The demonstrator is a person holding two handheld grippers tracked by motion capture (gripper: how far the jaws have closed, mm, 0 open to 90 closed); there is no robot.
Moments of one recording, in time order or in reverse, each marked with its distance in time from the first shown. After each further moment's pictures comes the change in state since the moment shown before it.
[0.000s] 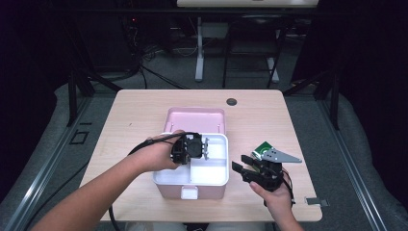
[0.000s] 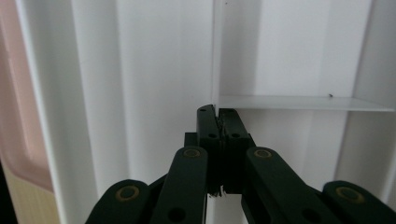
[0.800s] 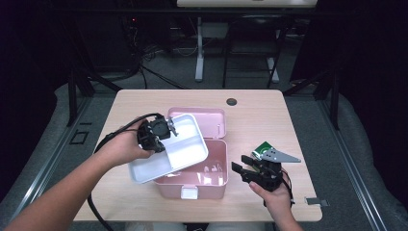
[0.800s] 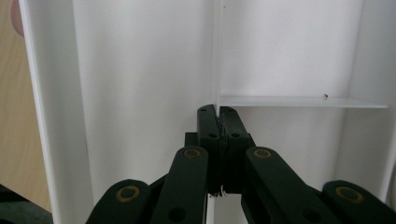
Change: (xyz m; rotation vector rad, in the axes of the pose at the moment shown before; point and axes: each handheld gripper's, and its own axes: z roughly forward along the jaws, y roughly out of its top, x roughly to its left) left arm 0.021 -0.079 -0.033 -0.031 -0.066 -0.409; right arm -0.001 -0.002 0.002 0.013 -0.008 0.008
